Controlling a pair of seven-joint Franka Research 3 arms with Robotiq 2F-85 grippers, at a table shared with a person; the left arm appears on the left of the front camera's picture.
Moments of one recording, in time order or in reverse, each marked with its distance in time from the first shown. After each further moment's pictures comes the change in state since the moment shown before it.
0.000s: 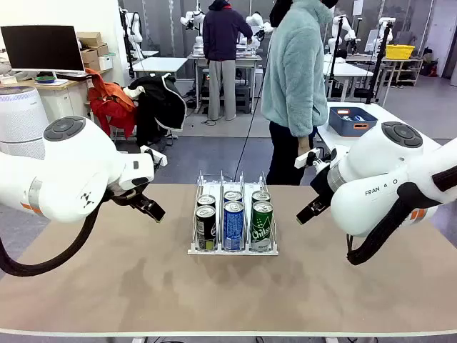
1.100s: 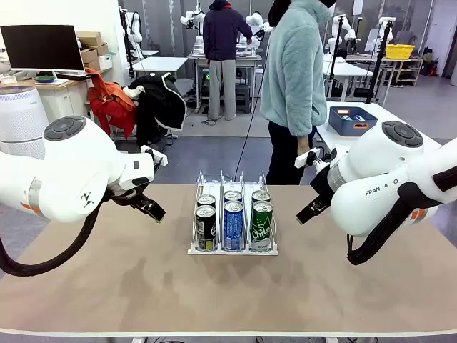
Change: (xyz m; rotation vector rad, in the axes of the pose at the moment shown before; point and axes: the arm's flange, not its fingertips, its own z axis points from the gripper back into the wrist) left arm 0.000 -0.001 0.000 -0.001 0.000 -0.003; right arm 0.000 0.000 0.000 0.000 0.000 0.001
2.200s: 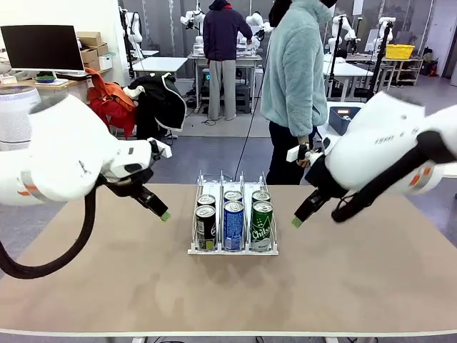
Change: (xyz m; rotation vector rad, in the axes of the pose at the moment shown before) left arm 0.013 0.000 0.046 -0.264 -0.003 -0.138; right arm 0.025 0.008 0.052 0.280 0.132 0.103
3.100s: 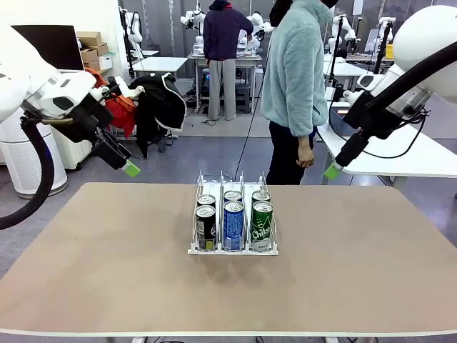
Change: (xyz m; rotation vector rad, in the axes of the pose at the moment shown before) left arm 0.015 0.023 0.132 -0.111 -0.137 -0.245; right arm 0.013 -0.047 0.126 0.190 -0.026 0.094
